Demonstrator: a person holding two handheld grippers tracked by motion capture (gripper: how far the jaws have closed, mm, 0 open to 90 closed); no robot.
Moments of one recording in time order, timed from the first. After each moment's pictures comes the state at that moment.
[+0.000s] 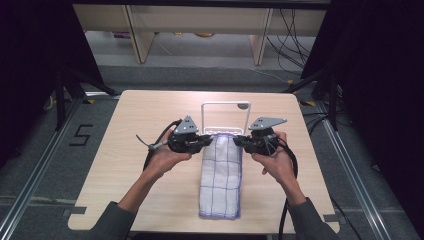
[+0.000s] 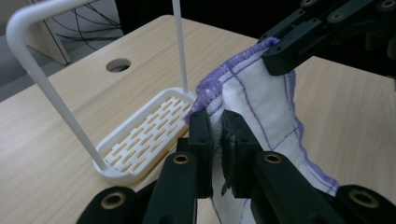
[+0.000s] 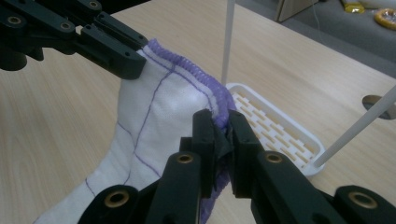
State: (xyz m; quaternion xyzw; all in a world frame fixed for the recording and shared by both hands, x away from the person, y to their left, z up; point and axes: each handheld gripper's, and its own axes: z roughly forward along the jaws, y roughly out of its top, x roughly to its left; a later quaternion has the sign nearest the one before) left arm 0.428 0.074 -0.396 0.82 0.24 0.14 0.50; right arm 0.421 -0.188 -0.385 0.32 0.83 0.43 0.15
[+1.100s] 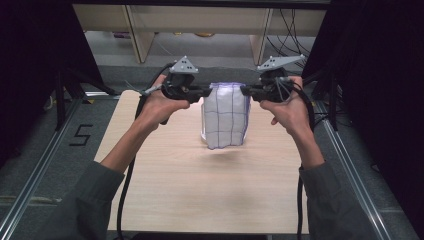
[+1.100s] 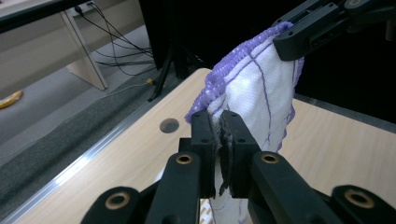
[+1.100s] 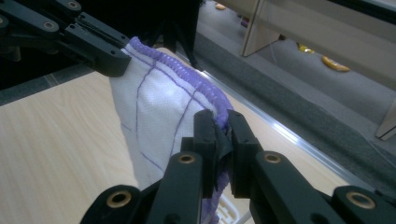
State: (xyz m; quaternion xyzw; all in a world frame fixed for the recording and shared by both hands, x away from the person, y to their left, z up) left arm 0.475 0.075 -0.255 0.81 0.25 0.20 0.49; right arm 0.464 -0.186 -0.243 0.31 0.82 0.43 0.21
